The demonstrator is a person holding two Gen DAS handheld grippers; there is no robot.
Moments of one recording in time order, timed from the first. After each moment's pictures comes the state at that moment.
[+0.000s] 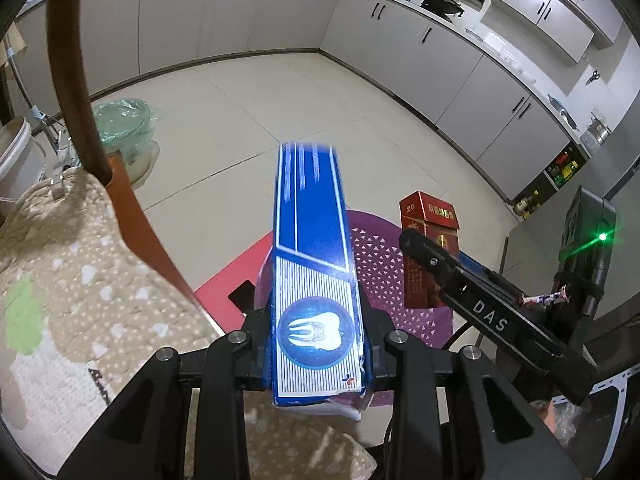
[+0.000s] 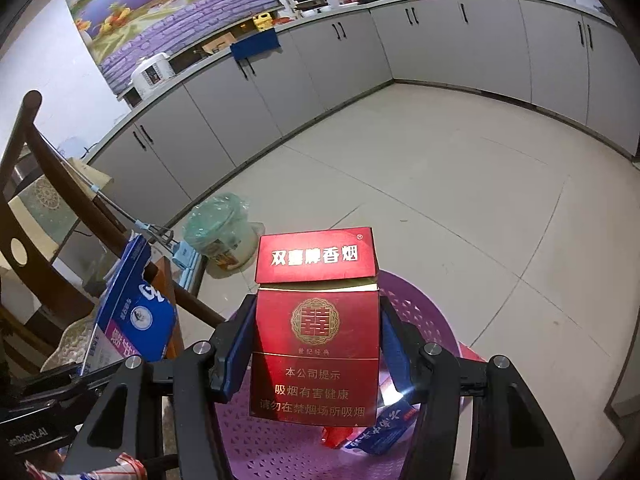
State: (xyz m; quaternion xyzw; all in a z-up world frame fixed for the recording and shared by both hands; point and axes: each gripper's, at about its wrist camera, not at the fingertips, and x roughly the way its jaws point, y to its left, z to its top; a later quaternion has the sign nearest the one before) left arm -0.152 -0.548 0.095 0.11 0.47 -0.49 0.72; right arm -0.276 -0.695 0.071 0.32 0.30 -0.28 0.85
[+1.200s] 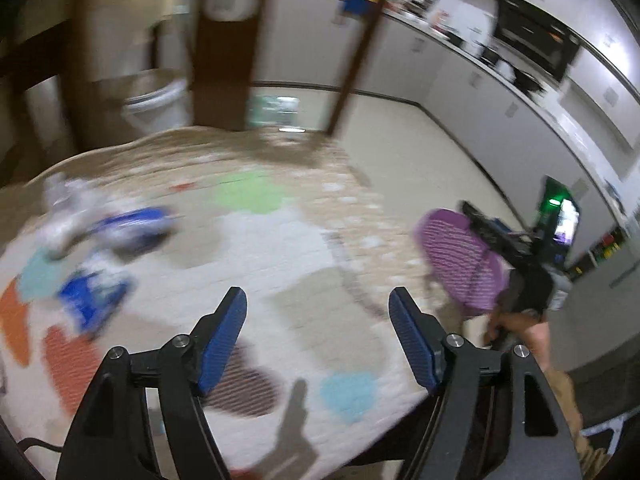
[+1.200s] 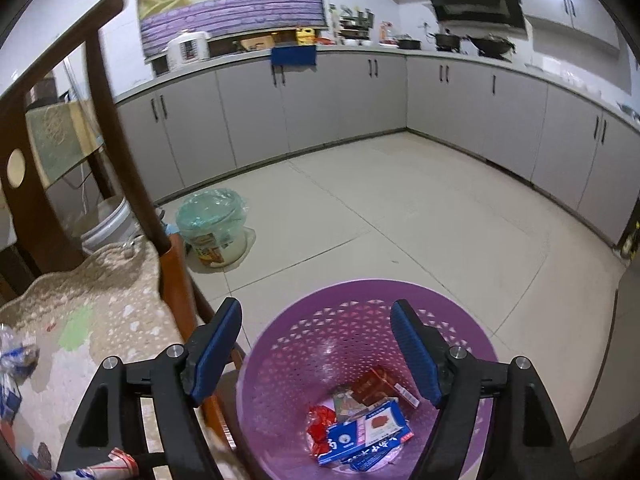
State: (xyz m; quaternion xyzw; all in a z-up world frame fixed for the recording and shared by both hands) left arm -0.148 -0.274 0.133 0.02 0.46 -0.33 0.82; right arm -0.224 -0.604 0.093 0.17 0.31 -0.31 0.88
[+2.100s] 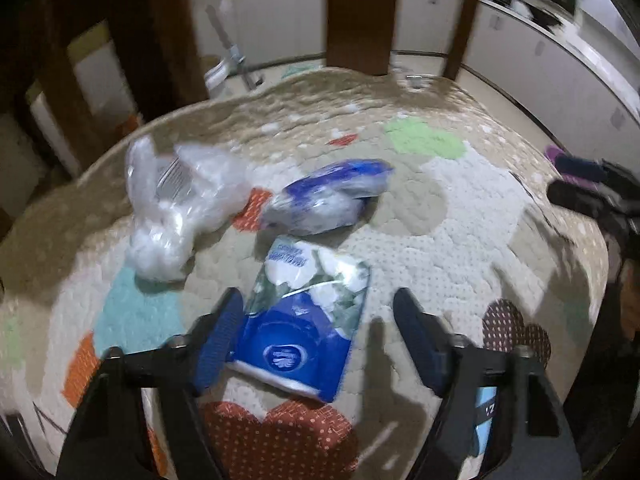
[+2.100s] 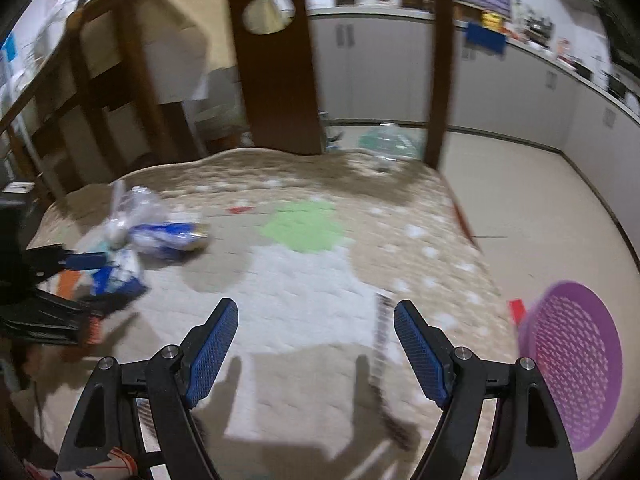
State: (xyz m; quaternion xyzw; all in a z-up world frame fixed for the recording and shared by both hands) left arm -0.044 -0.174 0.052 0.14 0.47 -0.30 0.82; right arm -0.138 -0.401 0.100 0.08 0.41 -0.03 0.91
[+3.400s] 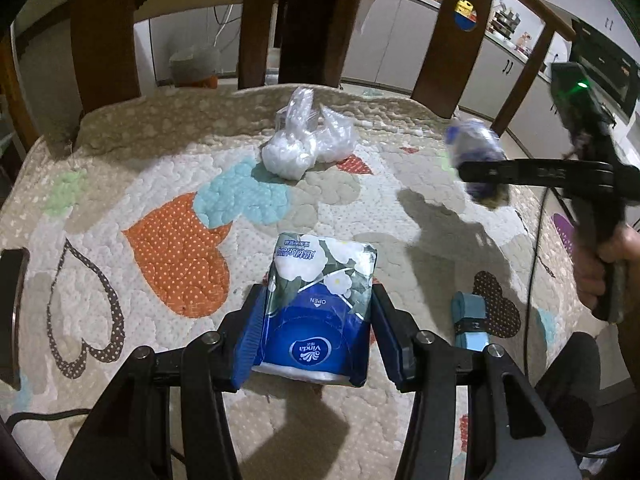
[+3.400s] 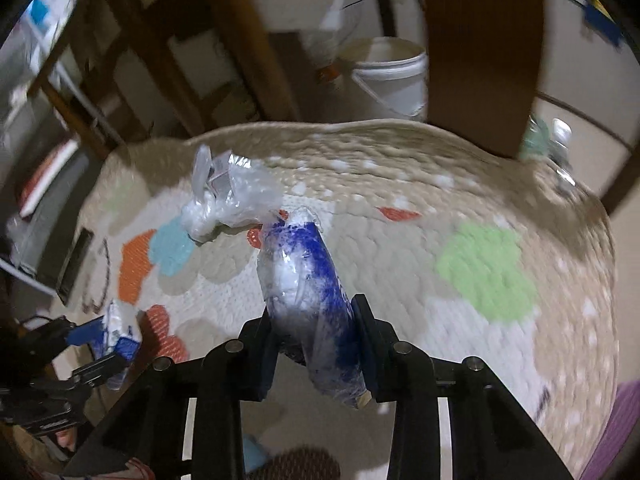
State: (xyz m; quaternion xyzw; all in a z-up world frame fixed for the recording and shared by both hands) left arm -0.115 -0.078 0.085 0.02 0.47 -0.21 0.86; right arm -0.040 -0.333 0.091 0.10 0.50 0.14 0.85
